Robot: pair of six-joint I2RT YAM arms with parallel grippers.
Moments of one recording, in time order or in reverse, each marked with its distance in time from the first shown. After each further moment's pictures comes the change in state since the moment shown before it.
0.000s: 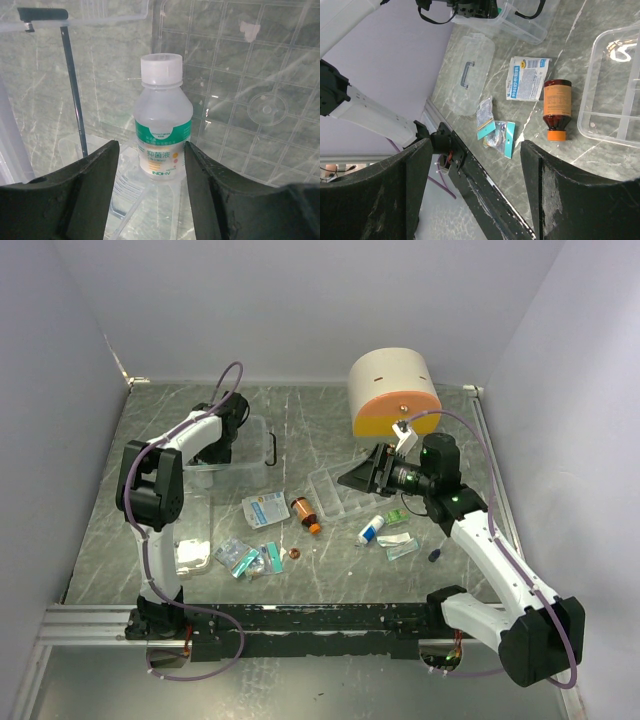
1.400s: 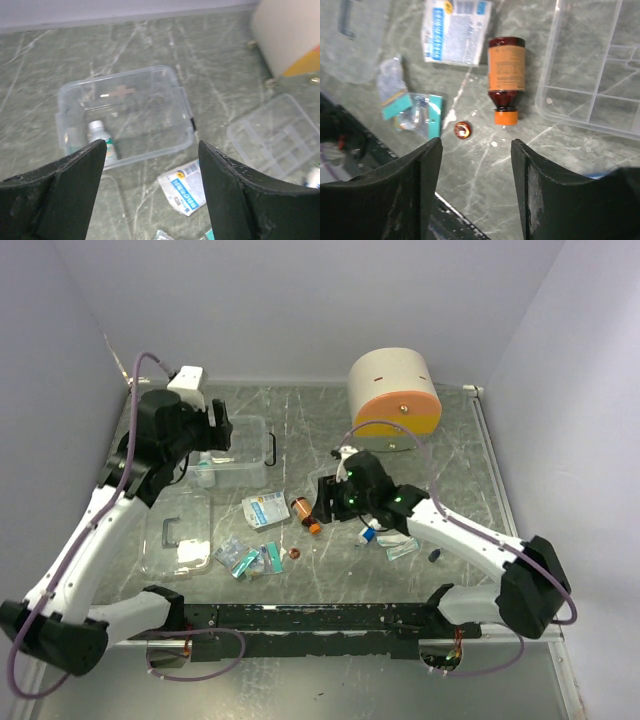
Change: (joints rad) left arm -0.079 -0.887 -0.284 0.356 0.419 0.143; right arm 0.409 0.218 0.070 -0.143 0.525 -0.224
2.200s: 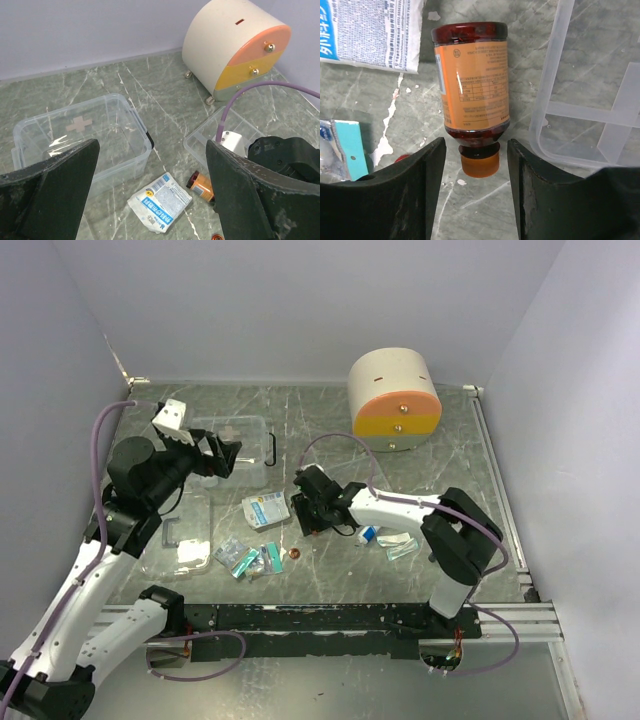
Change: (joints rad) left arm 0.000 -0.360 -0.356 0.328 0.262 -0.006; right arm 0.168 0.457 0.154 -0.037 0.267 -0.042
